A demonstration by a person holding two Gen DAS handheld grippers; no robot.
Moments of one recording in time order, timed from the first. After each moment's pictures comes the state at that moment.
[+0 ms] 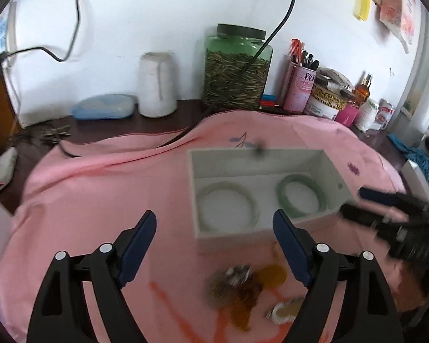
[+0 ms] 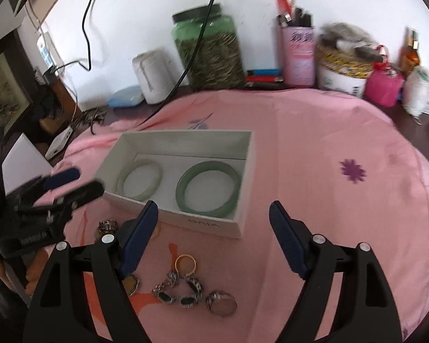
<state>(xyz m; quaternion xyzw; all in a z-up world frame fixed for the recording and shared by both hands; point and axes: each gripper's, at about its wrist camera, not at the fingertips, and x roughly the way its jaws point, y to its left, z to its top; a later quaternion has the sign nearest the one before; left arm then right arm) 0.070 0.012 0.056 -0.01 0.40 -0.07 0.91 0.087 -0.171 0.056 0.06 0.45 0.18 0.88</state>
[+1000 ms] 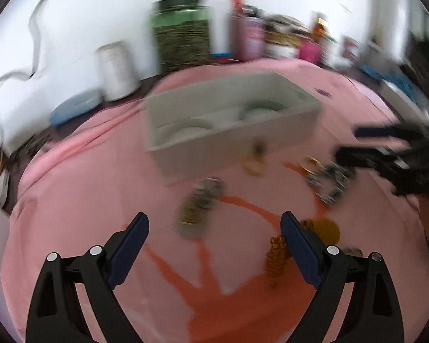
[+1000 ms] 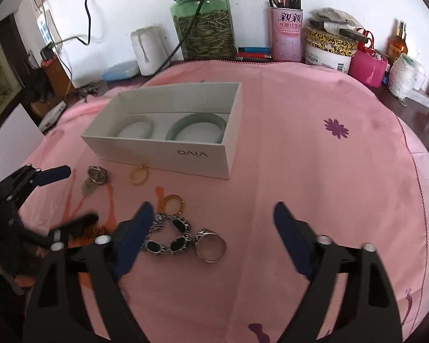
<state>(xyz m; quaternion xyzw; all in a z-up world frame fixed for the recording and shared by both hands) 0.023 0.000 0.017 0.08 0.42 -0.12 0.89 0.046 -0.176 0.032 0.03 0.47 0.17 0.87</state>
